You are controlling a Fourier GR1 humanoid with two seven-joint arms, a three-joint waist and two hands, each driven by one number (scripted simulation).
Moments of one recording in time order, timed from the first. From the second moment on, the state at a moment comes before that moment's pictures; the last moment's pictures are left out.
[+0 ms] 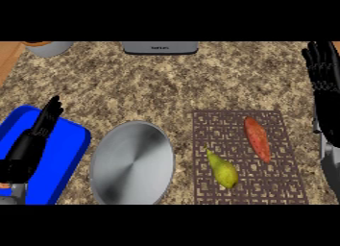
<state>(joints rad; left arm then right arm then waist) -0.03 0.51 -0.16 -1.48 0.20 0.11 -0.19 -0.29 -0.41 0.05 -1.67 -0.12 -0.14 -0.17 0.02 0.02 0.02</state>
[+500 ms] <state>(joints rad) -0.10 0.41 -0.22 -1.48 0.17 0.15 -0.11 -0.28 -0.44 -0.04 -1.36 -0.29 -0.01 -0.04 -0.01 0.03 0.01</state>
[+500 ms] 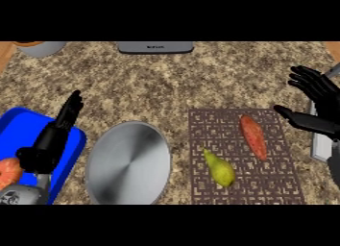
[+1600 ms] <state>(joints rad) -0.20 0.30 -0.25 -1.44 0.10 0.19 0.02 -0.32 -0.57 -0.08 -1.01 -0.16 0.19 -0.21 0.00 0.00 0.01</state>
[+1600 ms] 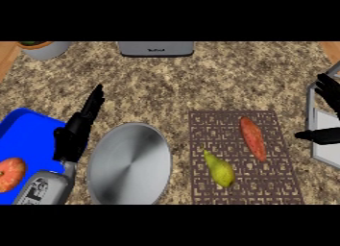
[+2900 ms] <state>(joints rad) -0.20 0.24 -0.22 -1.40 0.05 0.17 0.00 -0.34 -0.70 0.19 -1.64 0.06 0.38 0.53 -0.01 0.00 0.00</state>
